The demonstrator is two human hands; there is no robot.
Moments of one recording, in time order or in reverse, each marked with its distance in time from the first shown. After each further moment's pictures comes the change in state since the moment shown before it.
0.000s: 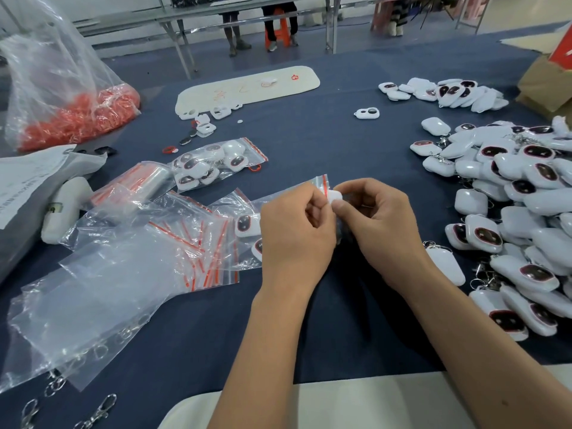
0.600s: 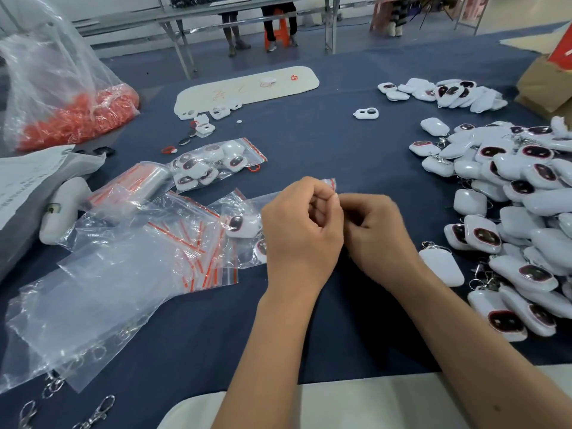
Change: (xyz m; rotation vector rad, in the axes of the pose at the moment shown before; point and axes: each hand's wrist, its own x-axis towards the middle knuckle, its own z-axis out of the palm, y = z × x) left_hand -0.002 0.009 0.003 -0.048 0.102 0.122; right_hand -0.007 -0.006 0.003 -0.158 -0.136 -0.088
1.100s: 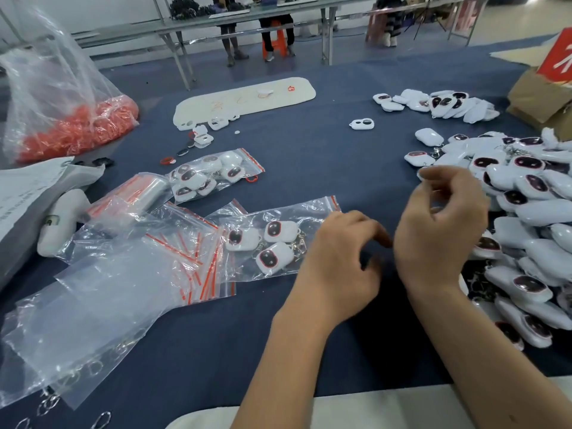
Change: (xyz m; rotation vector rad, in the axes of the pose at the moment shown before) left_hand -0.013 0.008 0.018 0.020 -0.572 0.145; right_hand 0.005 0.003 -0.027 -0.196 0.875 0.006
